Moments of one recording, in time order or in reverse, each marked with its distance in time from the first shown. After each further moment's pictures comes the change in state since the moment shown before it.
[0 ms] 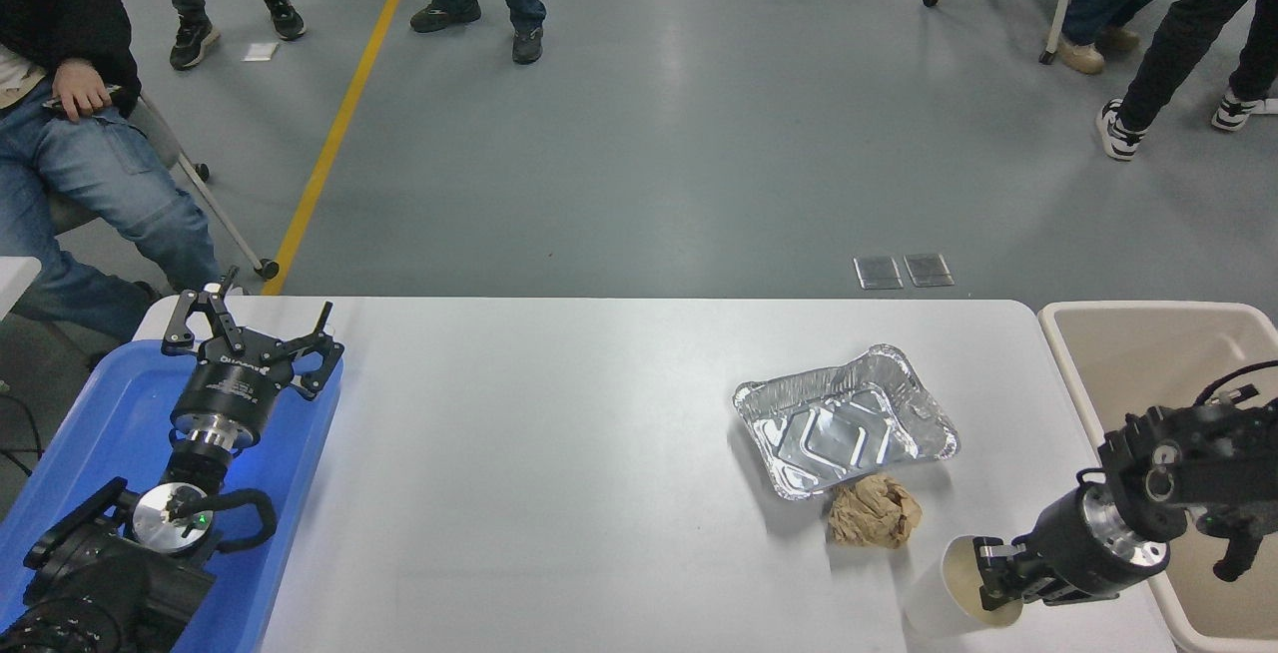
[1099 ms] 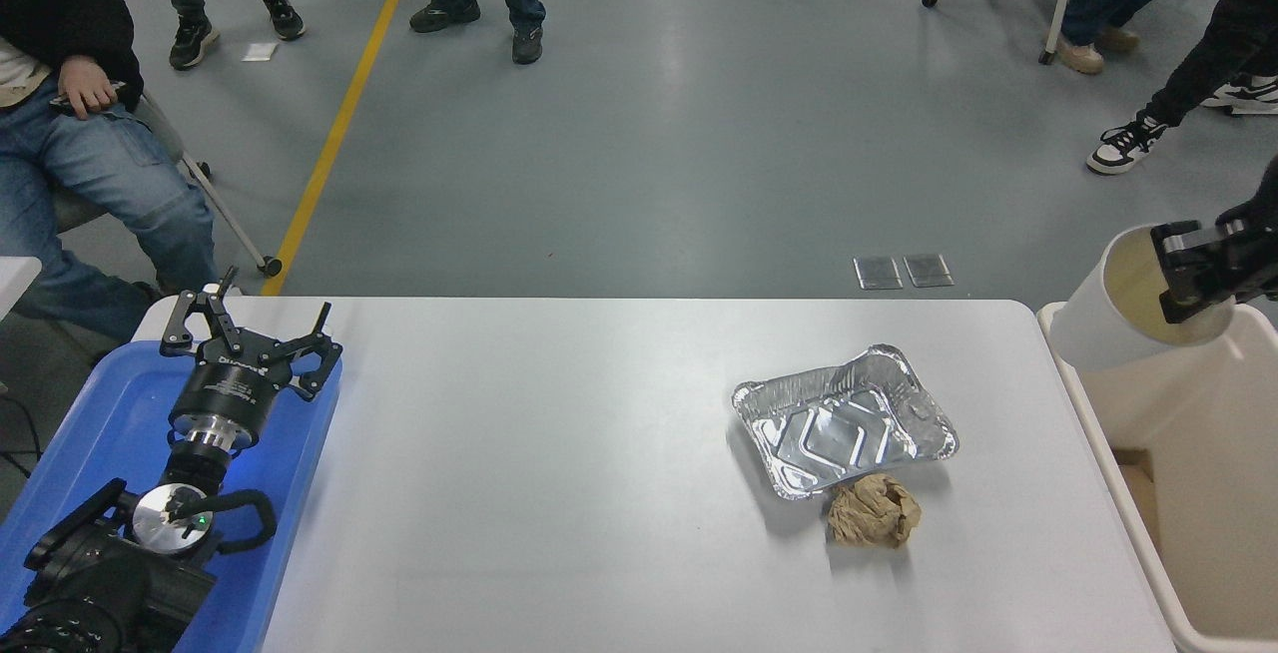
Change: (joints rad) left arm 0.000 0.000 -0.001 0.000 0.000 0.000 -0.002; right arm 0.919 0.075 -0.463 0.006 0.013 0.337 0.000
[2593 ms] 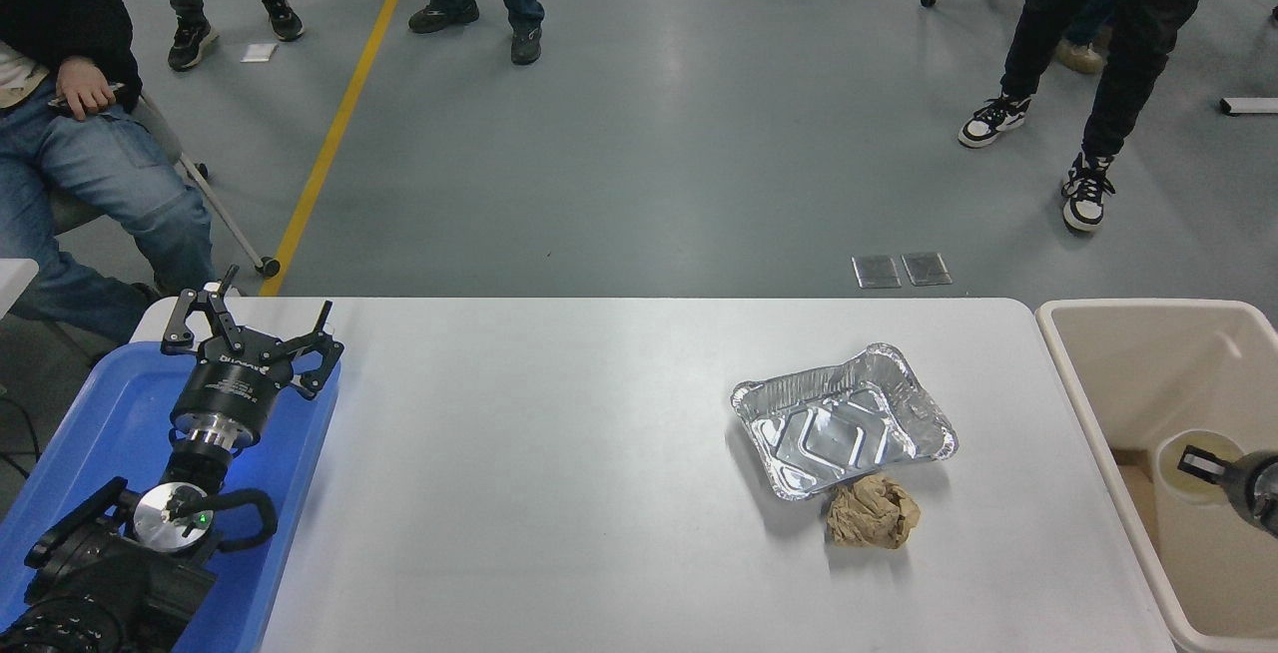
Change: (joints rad) left arm -0.003 -0.001 0.000 0.000 0.000 0.000 0.000; right arm -1.799 0.118 0.990 -1.190 0.009 -0.648 -0.016
